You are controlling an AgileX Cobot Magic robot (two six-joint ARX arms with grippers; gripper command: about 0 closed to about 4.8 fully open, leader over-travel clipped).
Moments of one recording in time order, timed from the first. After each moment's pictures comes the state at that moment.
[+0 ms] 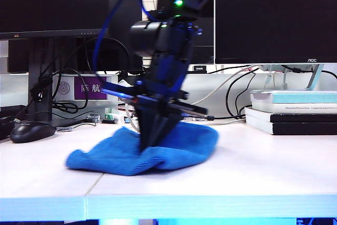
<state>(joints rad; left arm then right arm) -0.55 1.20 1.76 -0.93 0.34 0.12 0.73 2.17 1.74 -0.92 -0.23 0.34</state>
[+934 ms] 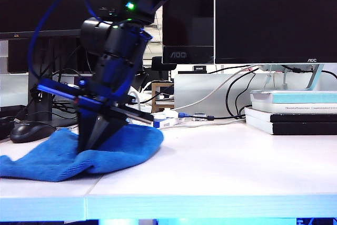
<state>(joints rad) -0.55 1.20 1.76 -0.93 0.34 0.12 0.85 2.34 1.99 -0.93 -0.28 0.35</state>
